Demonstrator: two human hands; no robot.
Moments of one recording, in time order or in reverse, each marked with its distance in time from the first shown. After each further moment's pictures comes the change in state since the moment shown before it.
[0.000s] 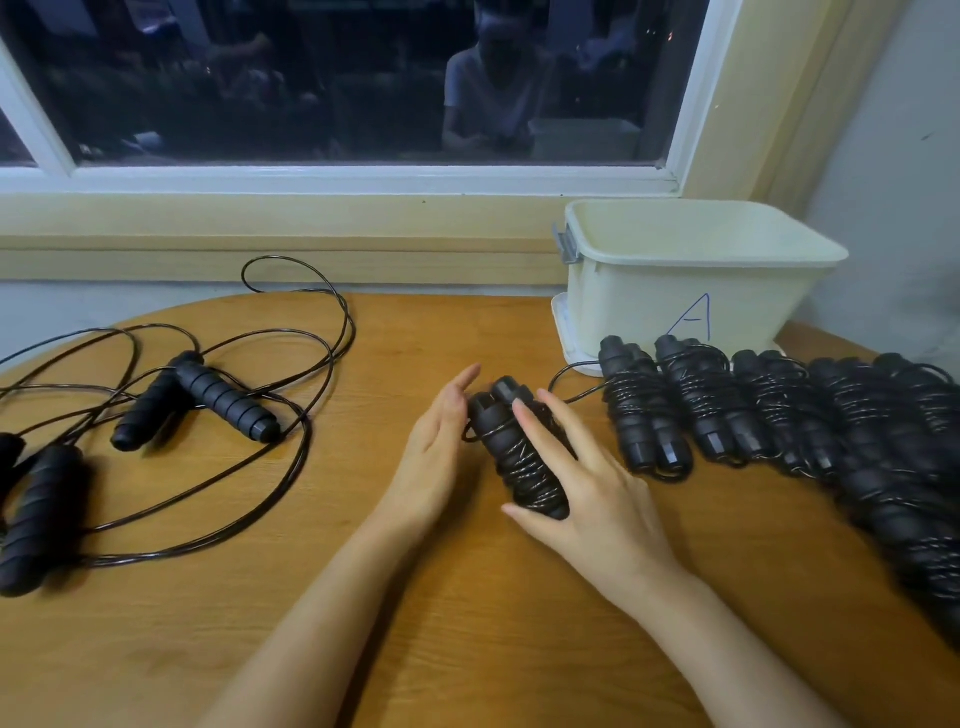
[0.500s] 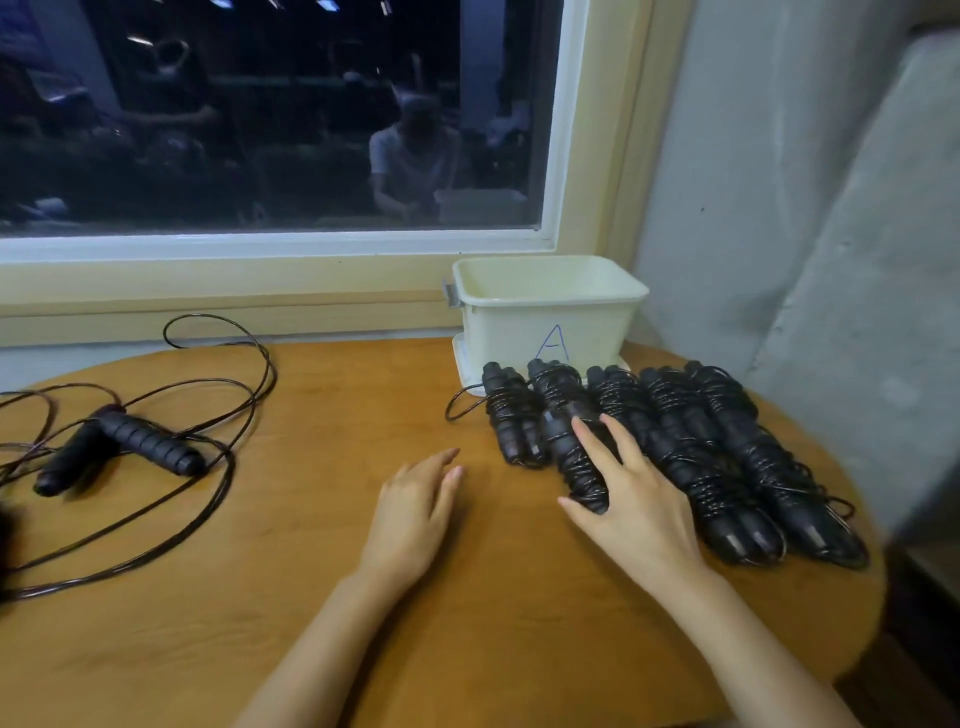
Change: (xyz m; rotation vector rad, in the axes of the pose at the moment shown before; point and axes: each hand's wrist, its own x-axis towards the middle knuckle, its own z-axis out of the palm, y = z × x) left_hand -0.045 0.005 0.067 0.672 -0.023 0.177; right_hand -0.075 0.044 -0.113 -0.276 -0.101 0.437
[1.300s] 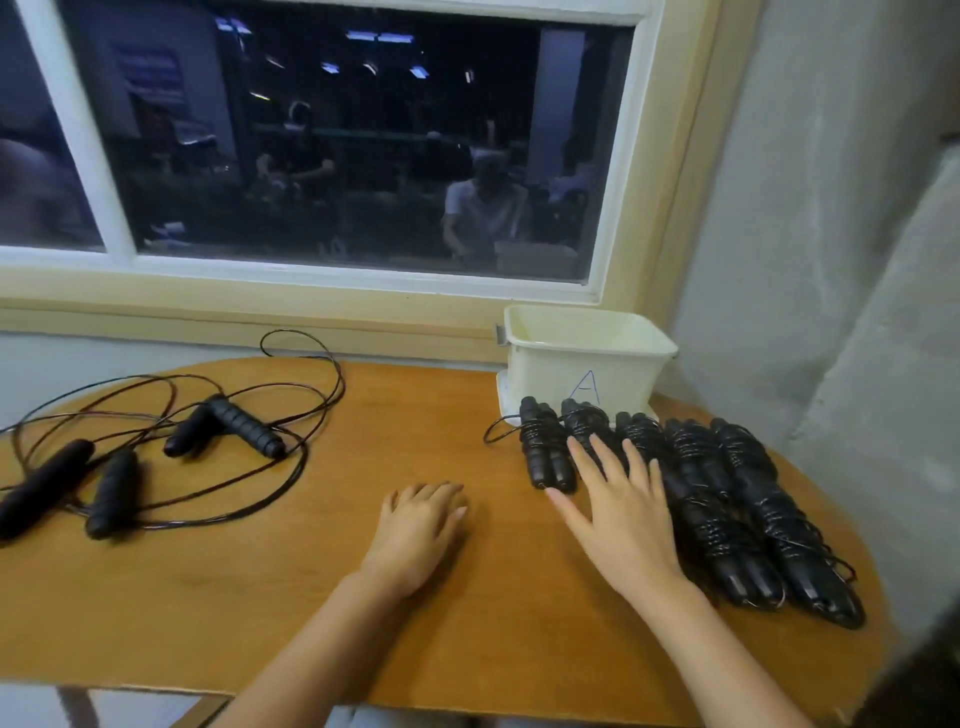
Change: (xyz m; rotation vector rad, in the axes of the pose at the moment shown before) left_hand -0.037 0.006 -0.037 0.310 -0.137 -0.116; right_hand -0.005 -0.027 -0.019 -0.110 -0.008 -0.131
